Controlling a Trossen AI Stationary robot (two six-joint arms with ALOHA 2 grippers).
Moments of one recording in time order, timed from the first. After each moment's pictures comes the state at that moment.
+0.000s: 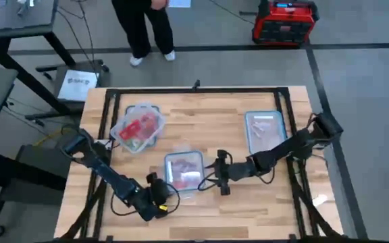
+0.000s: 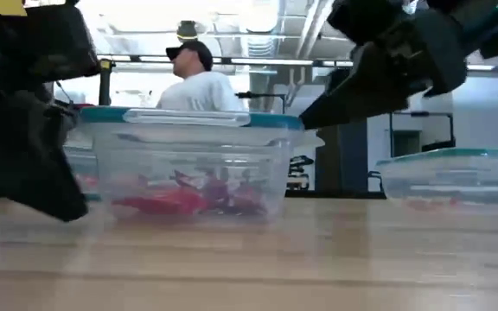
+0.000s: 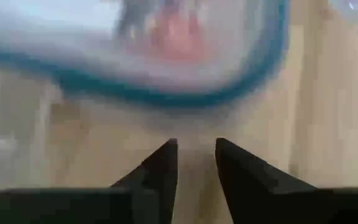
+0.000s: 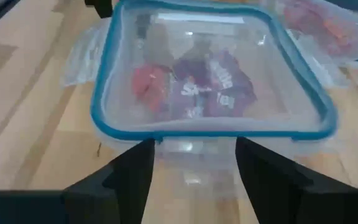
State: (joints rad) left arm -0.75 1.72 0.84 -0.10 -0.53 -0.90; right arm 0.40 1.57 0.73 0.28 0.36 0.05
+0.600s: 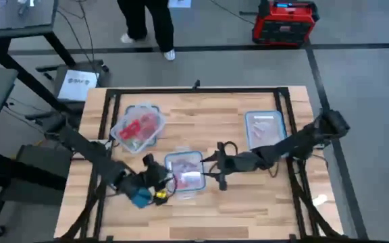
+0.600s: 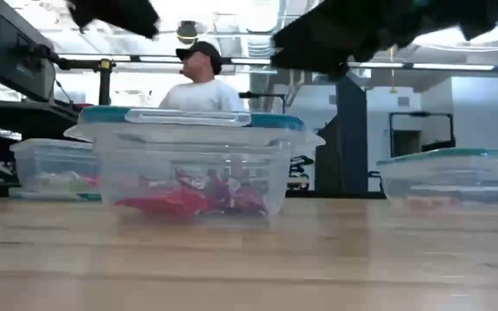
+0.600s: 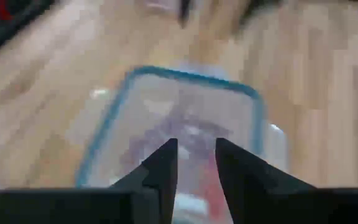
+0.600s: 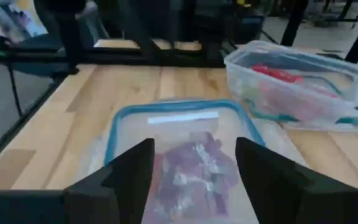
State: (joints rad) left arm -0.57 1.44 1.02 -0.38 -0.75 -0.62; right arm 0.31 1.65 0.74 0.64 0.31 0.05
